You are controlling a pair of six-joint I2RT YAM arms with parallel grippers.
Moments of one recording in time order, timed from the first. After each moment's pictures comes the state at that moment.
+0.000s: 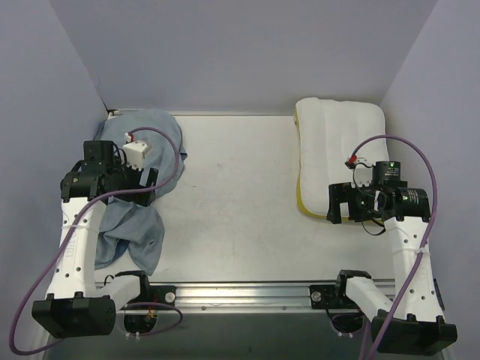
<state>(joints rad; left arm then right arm) 0.04 1.09 1.26 -1.10 0.24 0.30 -0.07 0.95 1.12 -1.24 -0.23 -0.19</state>
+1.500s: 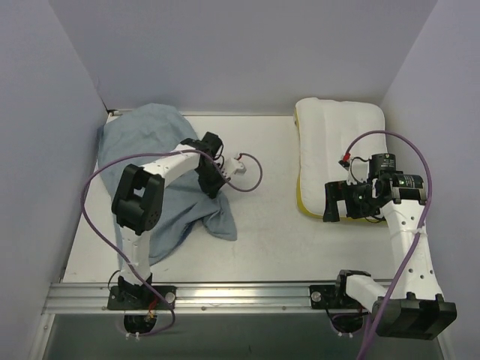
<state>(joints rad) -0.46 2.01 1.48 -0.93 0.29 0.68 -0.07 1.06 1.16 -1.31 -0.32 -0.24</state>
